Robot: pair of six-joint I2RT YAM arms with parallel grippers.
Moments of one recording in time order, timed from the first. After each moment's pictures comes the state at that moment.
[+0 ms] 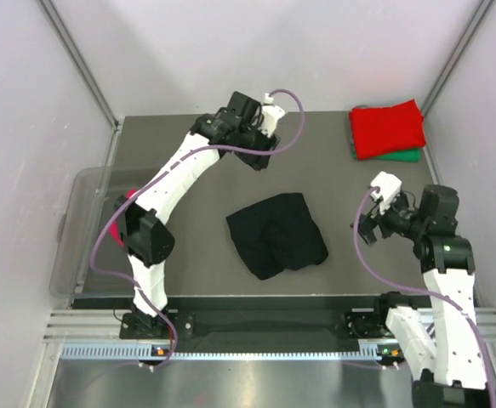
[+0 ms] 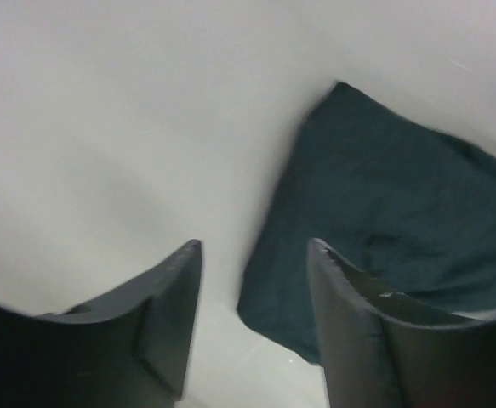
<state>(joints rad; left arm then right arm) -0.60 1.92 2.04 -0.95 0.18 0.18 -0.11 0.68 0.84 -0.73 -0.66 -0.59</state>
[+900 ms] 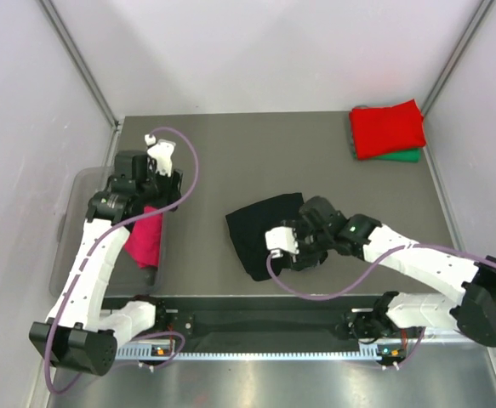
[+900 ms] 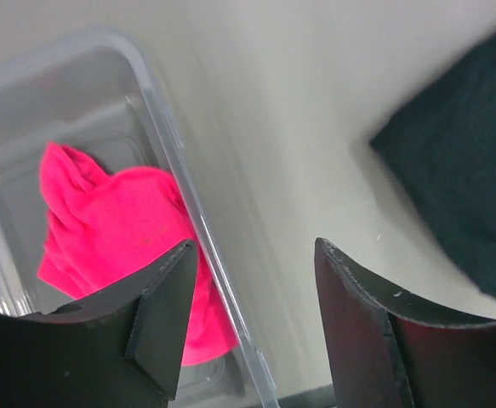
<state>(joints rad) -0.16 1.07 1.18 -0.80 0.08 0.11 0.83 1.18 0.84 -0.60 -0.27 -0.87</state>
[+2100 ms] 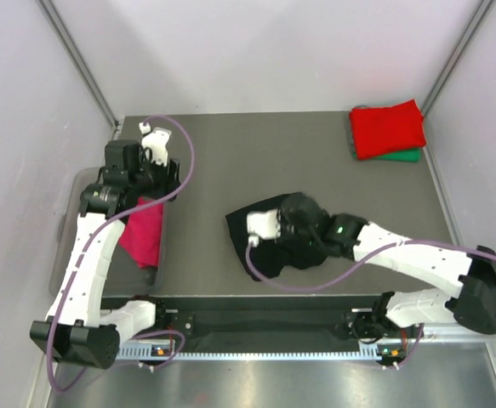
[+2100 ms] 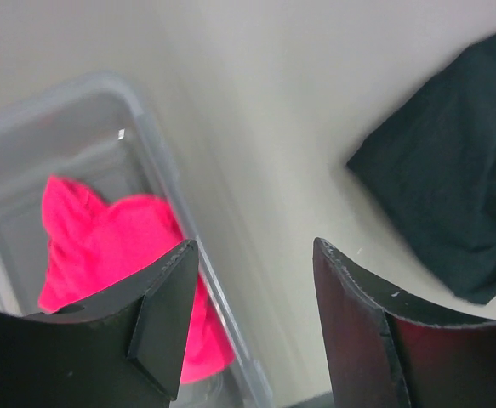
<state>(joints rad) -0.11 1.09 1.24 -0.81 0.18 0.13 1.03 1.25 0.90 -0.38 0.27 -0.92</state>
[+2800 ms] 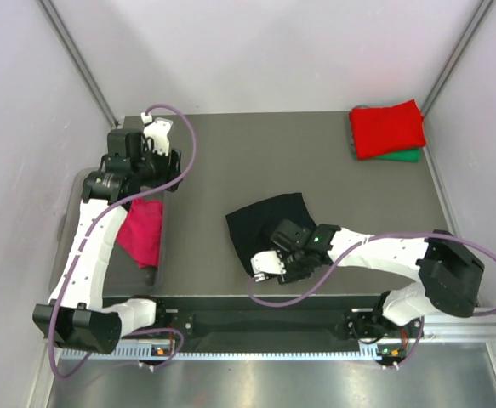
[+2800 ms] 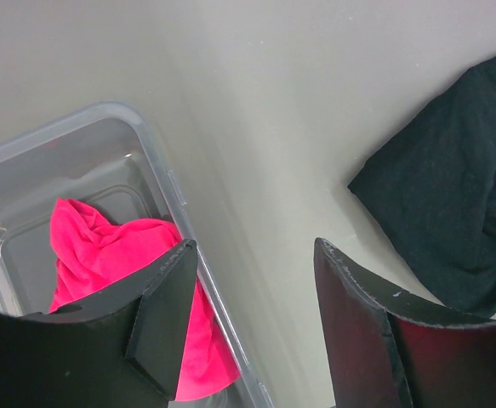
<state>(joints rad) -0.11 1.19 1.34 -0.80 0.19 0.13 1.05 1.42 0.84 -0.65 -0.05 -0.81</state>
